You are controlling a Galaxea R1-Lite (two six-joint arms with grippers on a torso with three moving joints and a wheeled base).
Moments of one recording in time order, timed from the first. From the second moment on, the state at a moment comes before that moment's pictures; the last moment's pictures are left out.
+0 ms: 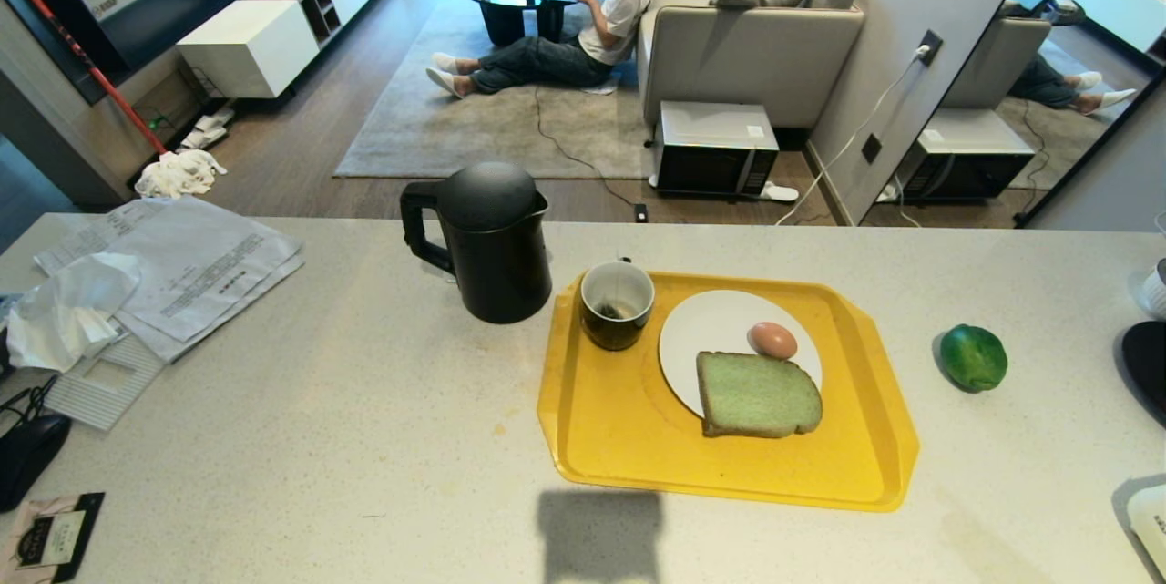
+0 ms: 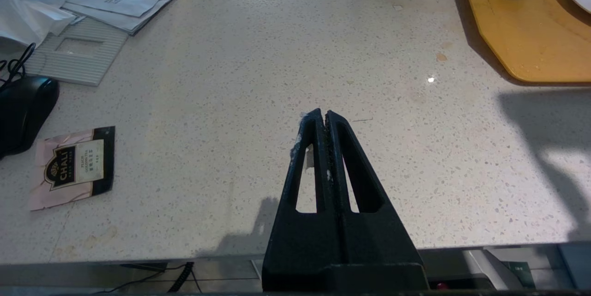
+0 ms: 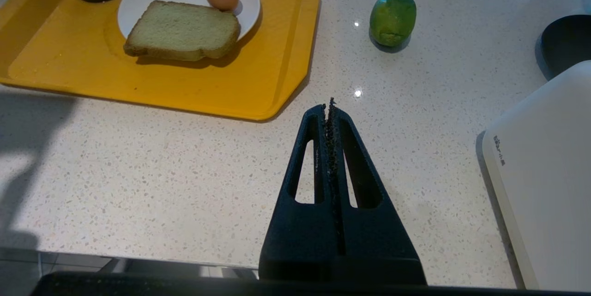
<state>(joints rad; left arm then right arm) 0.01 0.00 0.00 0.01 -0.03 0.05 -0.01 0.00 0.00 0.00 0.00 0.00</state>
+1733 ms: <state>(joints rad) 0.01 0.00 0.00 0.01 -0.03 0.05 -0.01 0.00 0.00 0.00 0.00 0.00</state>
